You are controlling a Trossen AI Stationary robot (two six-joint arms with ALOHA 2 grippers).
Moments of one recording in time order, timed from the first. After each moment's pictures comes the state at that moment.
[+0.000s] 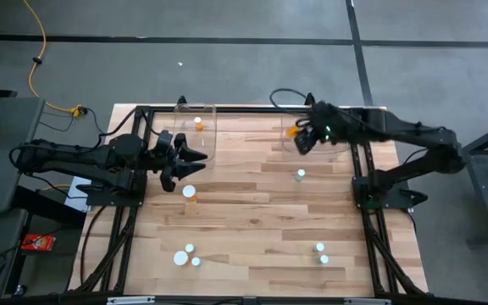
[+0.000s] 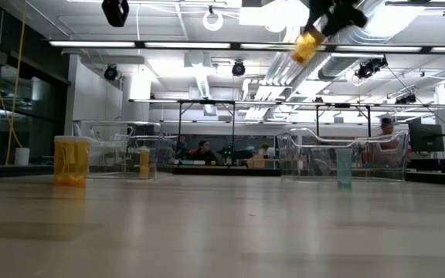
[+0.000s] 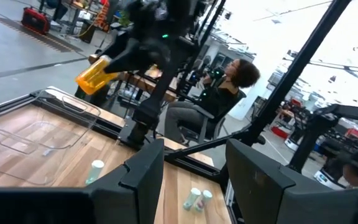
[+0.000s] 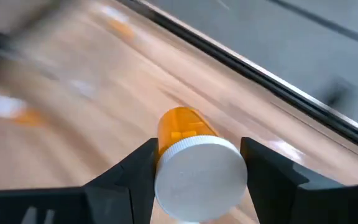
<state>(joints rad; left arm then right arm) 0.08 0.77 0.62 0.20 -0.03 -0.46 -0.19 1.24 1.41 -1.10 0.39 0.58</state>
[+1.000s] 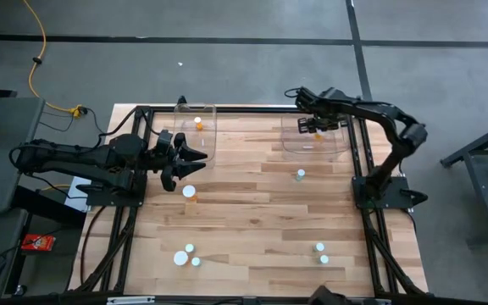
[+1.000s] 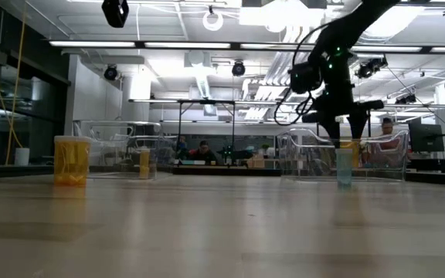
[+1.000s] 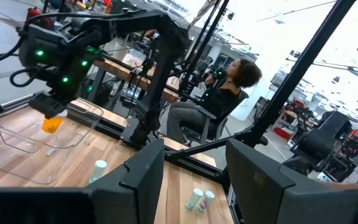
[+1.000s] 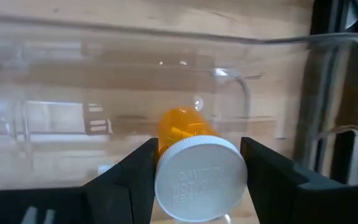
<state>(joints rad) 0.08 0.77 0.62 0.20 -0.04 -0.46 -0.76 1.68 1.19 -1.06 0.28 0.74</state>
